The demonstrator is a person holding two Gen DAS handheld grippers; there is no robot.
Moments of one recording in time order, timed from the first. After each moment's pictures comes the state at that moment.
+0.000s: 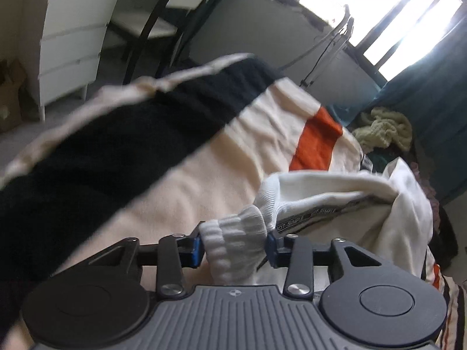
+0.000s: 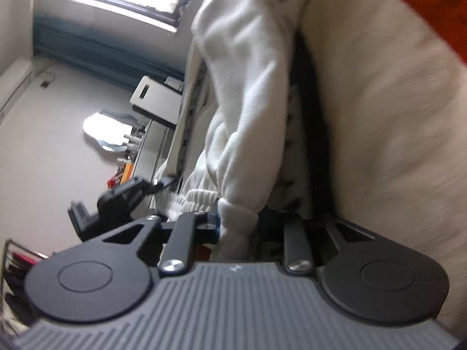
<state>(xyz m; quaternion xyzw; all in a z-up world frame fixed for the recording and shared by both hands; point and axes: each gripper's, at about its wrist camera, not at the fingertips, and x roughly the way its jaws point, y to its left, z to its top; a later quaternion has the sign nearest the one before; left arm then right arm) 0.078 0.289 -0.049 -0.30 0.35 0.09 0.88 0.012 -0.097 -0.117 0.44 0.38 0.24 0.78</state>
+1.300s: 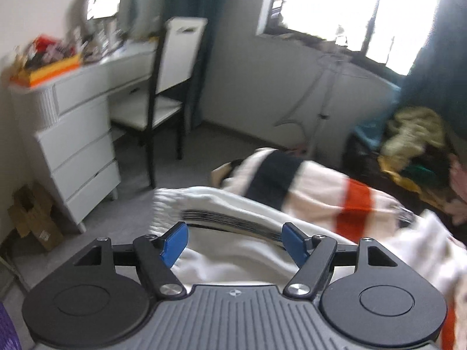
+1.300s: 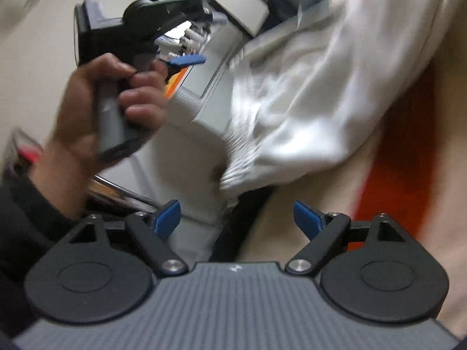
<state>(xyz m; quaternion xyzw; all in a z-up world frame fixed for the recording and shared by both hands) 0.198 0.324 0.109 -0.13 0.33 0.15 0.92 0.080 0.095 -0.021 0.24 0.42 0.41 0.77</state>
